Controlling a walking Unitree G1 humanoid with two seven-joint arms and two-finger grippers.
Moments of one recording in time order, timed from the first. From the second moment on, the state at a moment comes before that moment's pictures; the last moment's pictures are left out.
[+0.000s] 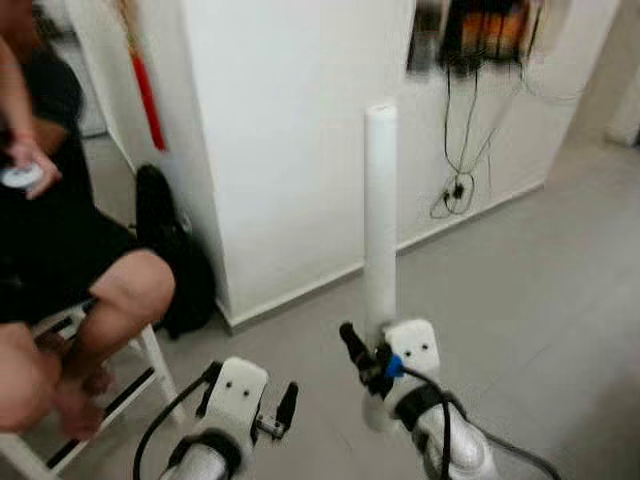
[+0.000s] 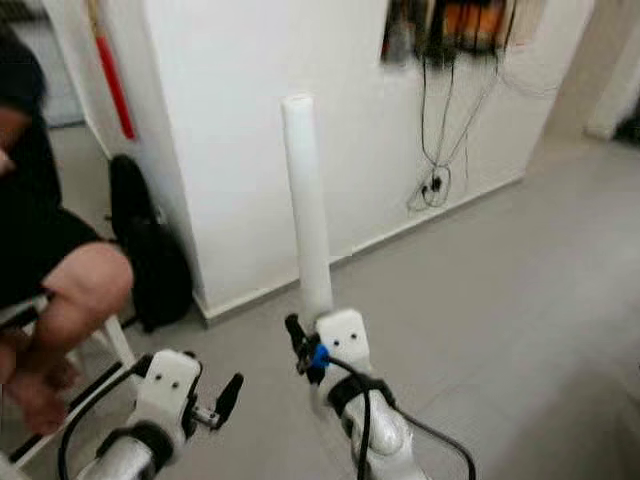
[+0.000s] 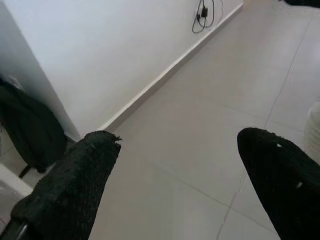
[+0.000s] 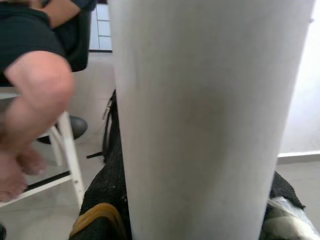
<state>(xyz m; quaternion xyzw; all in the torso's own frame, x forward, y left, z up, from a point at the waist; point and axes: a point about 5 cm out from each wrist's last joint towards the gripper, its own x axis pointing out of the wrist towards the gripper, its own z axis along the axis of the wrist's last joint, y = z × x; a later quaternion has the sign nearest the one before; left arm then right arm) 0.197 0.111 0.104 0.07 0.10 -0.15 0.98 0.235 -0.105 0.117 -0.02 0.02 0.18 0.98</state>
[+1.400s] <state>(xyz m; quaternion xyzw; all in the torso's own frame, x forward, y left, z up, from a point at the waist) 0.197 0.111 0.103 0.07 0.10 -0.15 0.98 0.236 -0.119 0.116 0.00 0.02 0.11 0.99</state>
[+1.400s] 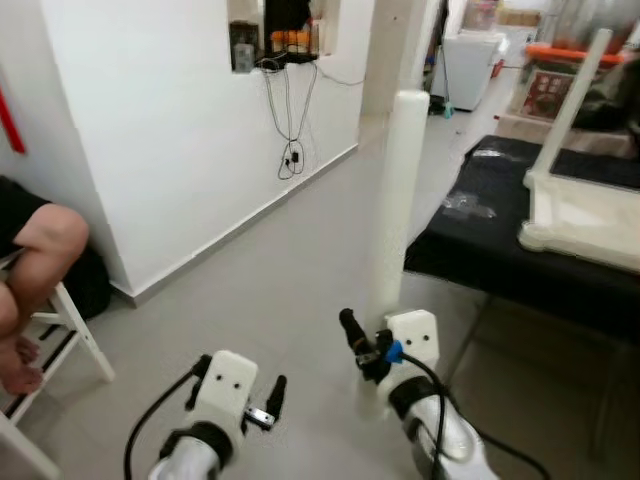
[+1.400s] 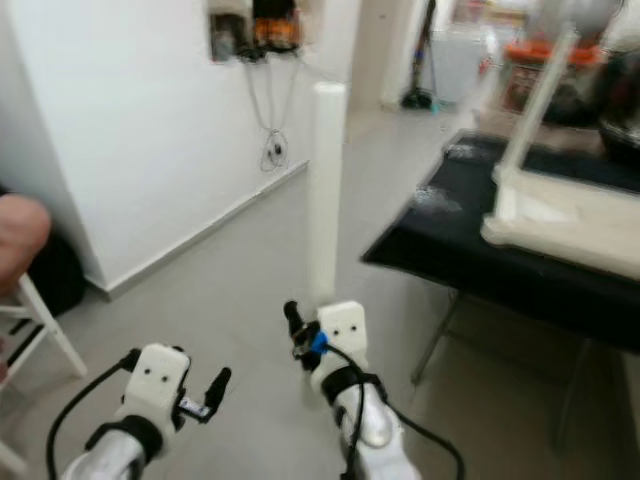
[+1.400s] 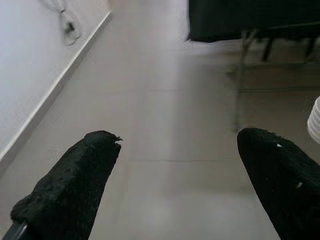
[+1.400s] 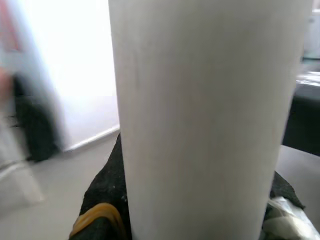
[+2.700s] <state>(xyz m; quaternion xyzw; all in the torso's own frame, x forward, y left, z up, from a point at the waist) 0.200 0.115 0.105 0.08 0.10 -0.14 0.98 0.239 -0.118 0.117 0.00 0.02 0.10 1.00</state>
